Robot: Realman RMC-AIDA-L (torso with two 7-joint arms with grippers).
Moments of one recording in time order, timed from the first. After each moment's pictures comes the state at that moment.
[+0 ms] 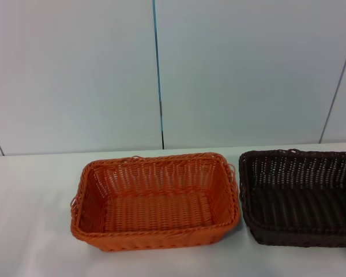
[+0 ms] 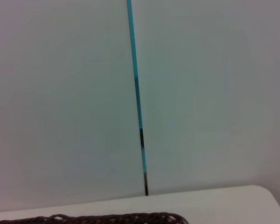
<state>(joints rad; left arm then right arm) 0.22 -1.95 -1.35 -1.09 2.86 0.70 -0.42 -0.06 2.08 1.97 1.80 -2.39 0.82 2.73</state>
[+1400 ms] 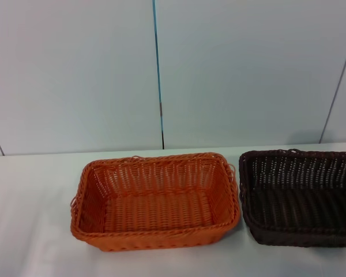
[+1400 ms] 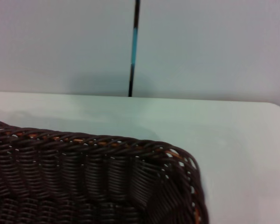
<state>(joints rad) 0.22 -1.99 -1.39 -1.20 2.86 0.51 -0.27 0.65 2.02 2.26 1.01 -2.93 0.94 2.75</state>
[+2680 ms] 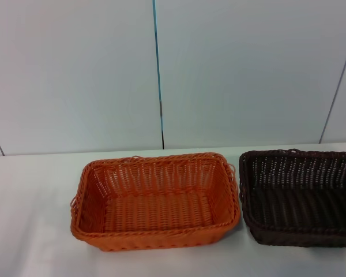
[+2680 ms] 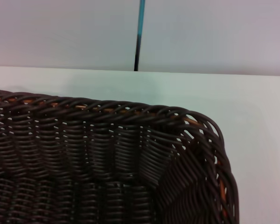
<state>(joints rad) 0.23 -2.03 -1.43 -1.22 2.86 0.47 -0.28 0.66 2.02 2.25 0.83 -2.93 0.78 2.75</state>
